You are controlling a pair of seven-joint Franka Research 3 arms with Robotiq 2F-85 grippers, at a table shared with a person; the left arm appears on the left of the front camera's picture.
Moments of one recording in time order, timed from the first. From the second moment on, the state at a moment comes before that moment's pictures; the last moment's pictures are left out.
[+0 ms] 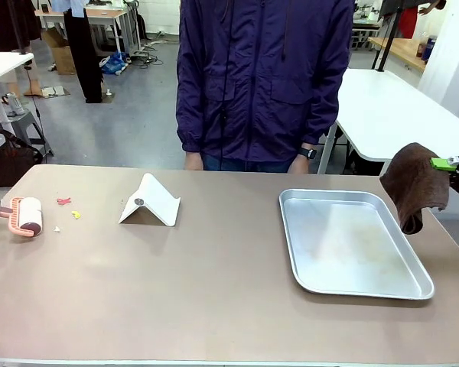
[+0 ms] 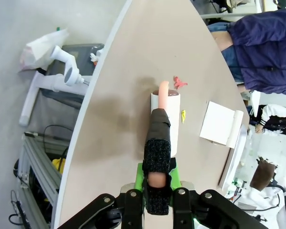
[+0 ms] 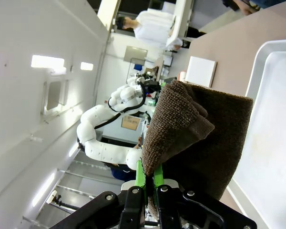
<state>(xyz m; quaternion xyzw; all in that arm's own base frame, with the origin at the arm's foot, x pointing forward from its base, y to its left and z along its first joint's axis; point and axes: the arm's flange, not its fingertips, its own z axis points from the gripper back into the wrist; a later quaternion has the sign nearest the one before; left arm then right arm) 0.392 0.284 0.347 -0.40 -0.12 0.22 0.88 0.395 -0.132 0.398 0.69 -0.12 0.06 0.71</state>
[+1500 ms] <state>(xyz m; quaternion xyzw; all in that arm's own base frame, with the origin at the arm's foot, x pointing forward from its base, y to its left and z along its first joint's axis) 0.465 0.177 0.335 -0.44 -0.07 0.17 0.88 0.395 -0.132 0.398 0.69 -0.12 0.06 0.71</state>
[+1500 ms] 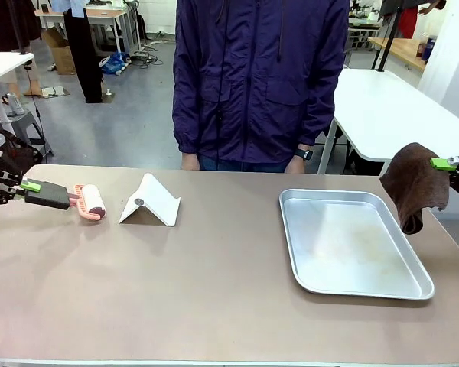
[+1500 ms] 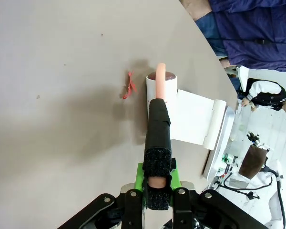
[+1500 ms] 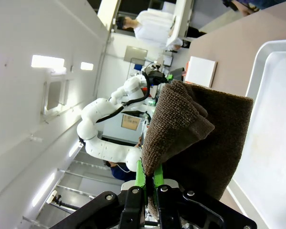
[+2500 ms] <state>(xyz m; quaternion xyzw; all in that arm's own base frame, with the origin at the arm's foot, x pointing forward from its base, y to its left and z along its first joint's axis) 0.338 0.267 0.409 -0.53 -0.10 0.09 0.84 0.395 -0.133 0.398 0.69 -0.12 0.06 0.71</state>
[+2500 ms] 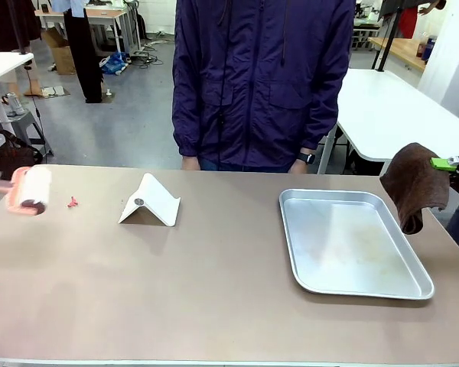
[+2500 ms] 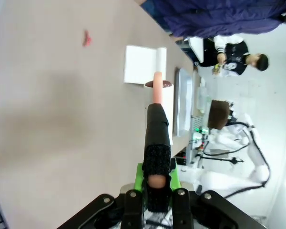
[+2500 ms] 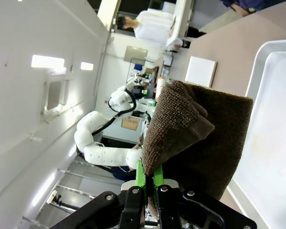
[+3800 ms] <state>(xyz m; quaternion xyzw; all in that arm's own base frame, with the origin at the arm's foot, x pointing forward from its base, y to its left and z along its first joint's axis) 0.327 0.346 0.364 -0.52 -0.12 0.14 0.83 0.395 -0.133 0.397 0.69 -0.12 0.06 0.71</state>
